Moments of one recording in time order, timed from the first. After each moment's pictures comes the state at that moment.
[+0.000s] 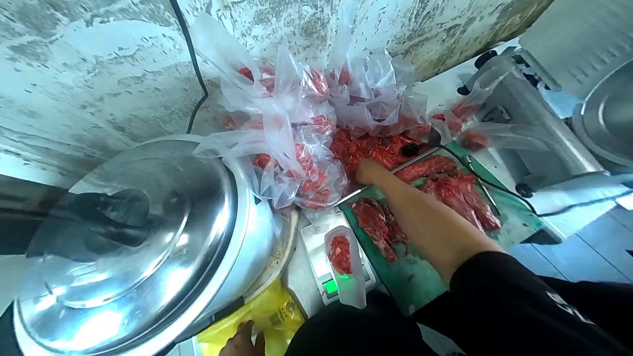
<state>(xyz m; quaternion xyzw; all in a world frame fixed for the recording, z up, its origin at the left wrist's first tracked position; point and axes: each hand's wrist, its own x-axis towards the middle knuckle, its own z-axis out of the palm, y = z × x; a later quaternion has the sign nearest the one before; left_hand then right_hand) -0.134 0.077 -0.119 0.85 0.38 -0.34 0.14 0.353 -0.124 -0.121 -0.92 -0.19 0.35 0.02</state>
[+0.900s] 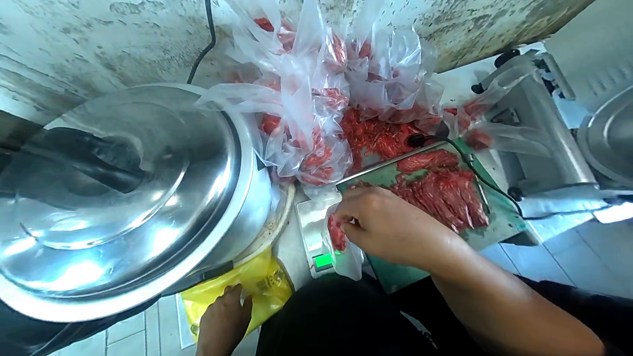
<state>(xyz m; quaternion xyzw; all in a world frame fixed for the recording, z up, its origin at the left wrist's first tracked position) -0.127 0.073 -0.116 0.85 0.37 -0.37 0.12 0.163 -0.156 0.060 -0.81 -0.51 0.20 0.21</state>
